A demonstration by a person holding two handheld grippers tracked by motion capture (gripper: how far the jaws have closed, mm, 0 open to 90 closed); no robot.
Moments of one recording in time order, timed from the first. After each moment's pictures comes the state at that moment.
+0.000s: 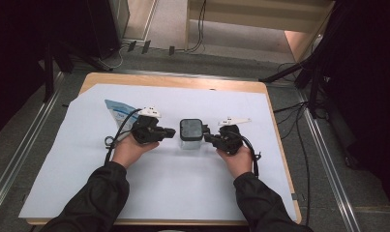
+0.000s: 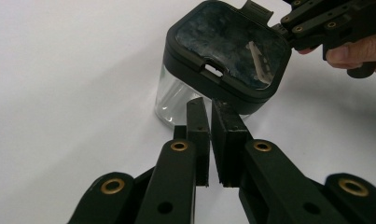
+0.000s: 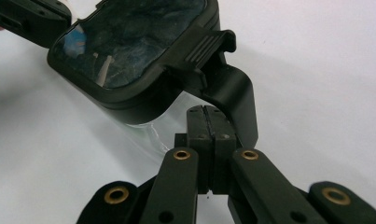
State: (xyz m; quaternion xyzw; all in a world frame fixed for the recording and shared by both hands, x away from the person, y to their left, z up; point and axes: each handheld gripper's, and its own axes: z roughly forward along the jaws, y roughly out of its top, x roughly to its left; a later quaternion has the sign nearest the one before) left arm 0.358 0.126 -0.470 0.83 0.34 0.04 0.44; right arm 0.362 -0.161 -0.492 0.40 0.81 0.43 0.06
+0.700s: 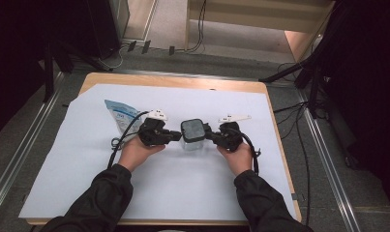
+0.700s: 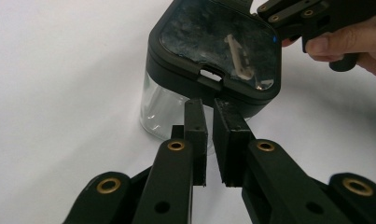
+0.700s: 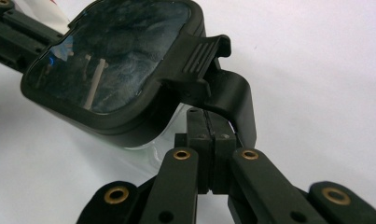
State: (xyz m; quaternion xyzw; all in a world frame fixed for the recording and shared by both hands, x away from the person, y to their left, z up) left arm 0.354 0.111 -0.477 0.83 0.33 0.03 0.45; right arm 0.374 -0.163 -0.492 0.39 0.81 0.43 0.07
